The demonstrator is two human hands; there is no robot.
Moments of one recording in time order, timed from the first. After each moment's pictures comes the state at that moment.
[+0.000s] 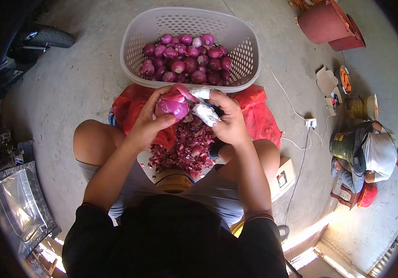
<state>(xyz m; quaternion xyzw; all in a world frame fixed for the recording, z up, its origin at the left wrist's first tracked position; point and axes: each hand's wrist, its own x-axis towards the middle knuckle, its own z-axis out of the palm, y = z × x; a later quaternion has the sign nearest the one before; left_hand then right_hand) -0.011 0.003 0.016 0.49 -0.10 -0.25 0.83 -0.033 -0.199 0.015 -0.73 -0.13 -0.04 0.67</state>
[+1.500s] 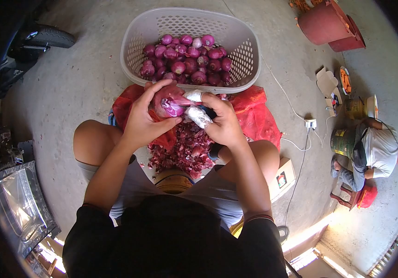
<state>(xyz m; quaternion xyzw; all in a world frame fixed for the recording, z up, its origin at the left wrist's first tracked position) 0.000 0.013 0.027 0.77 -0.23 -0.04 0.59 -0.032 -0.189 0.017 -0.77 -0.13 -0.02 0.63</state>
